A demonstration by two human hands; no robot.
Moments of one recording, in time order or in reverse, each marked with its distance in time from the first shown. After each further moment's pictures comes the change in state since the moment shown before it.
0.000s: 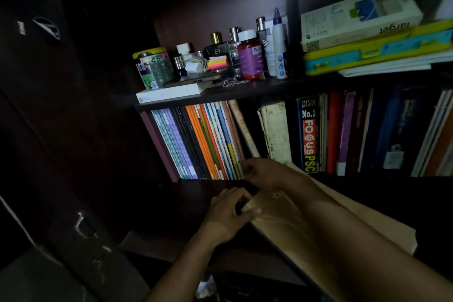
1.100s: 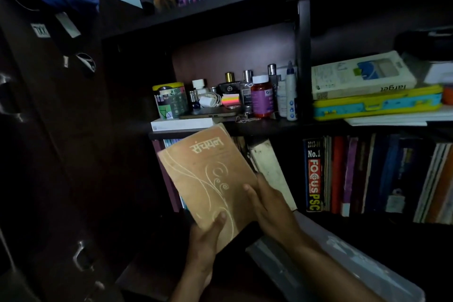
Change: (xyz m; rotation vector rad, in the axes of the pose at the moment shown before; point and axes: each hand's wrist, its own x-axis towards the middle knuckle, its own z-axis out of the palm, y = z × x) left_hand -0.014 0.015 -0.032 -1.111 0.541 -0.299; right_hand -0.029 -0.031 0.019 0.482 0.572 -0.296
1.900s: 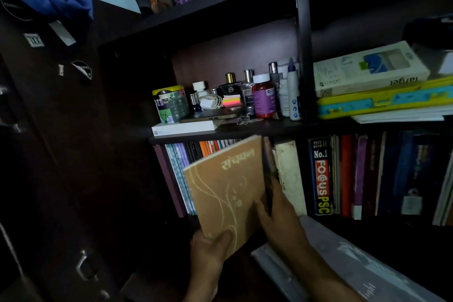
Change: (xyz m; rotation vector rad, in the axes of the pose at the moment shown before) left_hand 0.004 -0.013 -0.006 0.291 0.104 0.059; right_hand 0.000 0.051 0.020 -0.083 0.126 0.132
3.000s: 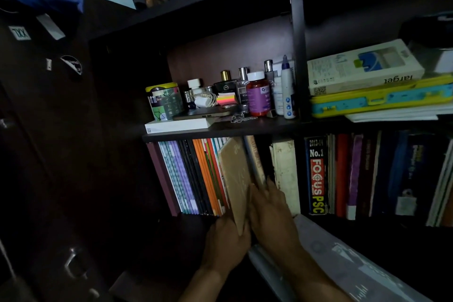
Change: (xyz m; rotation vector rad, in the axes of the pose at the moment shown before) left_hand 0.026 -0.015 0.039 0.830 -0.222 0.487; right_hand 0.005 0.013 0.010 -0.205 0.016 0.043
